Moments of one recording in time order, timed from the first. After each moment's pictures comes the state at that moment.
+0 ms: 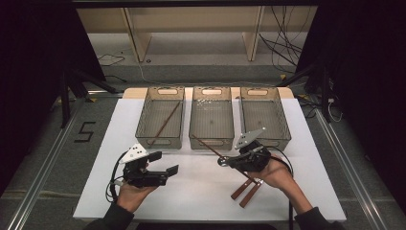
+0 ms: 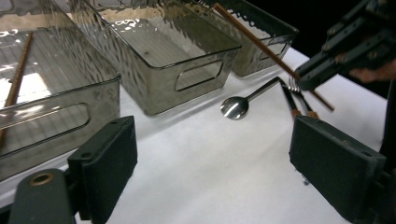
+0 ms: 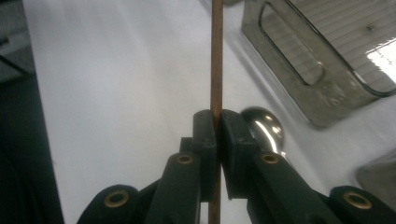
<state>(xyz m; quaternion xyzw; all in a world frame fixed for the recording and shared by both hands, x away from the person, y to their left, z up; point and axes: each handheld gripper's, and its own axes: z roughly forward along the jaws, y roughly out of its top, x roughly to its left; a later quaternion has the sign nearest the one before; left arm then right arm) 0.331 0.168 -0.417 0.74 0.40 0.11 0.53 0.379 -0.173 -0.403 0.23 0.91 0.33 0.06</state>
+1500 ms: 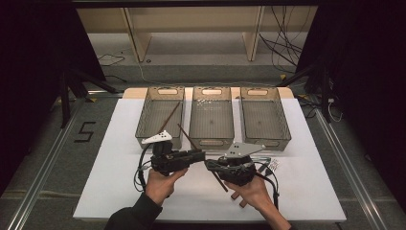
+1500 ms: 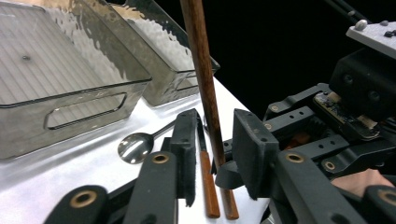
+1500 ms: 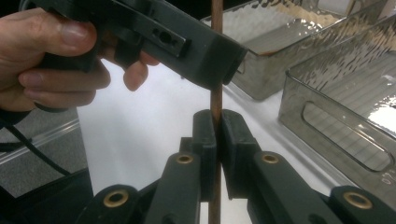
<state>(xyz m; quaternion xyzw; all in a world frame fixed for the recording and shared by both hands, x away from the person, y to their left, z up) 0.357 0.109 -0.399 0.70 0.39 -0.06 0.59 0.337 -0.132 -0.400 0.26 0.83 0.49 0.08</state>
